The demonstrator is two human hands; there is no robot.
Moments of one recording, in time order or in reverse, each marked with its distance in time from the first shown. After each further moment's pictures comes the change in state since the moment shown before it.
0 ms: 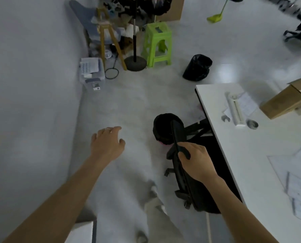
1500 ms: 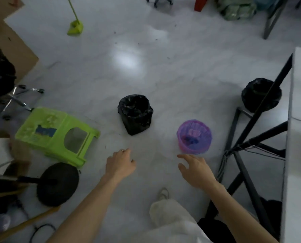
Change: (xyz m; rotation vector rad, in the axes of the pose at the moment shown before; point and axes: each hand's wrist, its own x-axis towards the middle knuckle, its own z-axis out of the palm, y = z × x) left_hand 1.093 0.516 -0.066 0.446 -0.500 0.829; right_hand 0.947 0.148 -0.201 0.284 0.171 0.897
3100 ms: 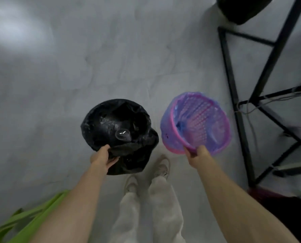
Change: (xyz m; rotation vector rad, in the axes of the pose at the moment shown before) left_hand 0.654 0.032 0.033 -1.063 -0.328 -0.714; right_hand 0.508 0.154 0.226 2.004 0.659 1.230
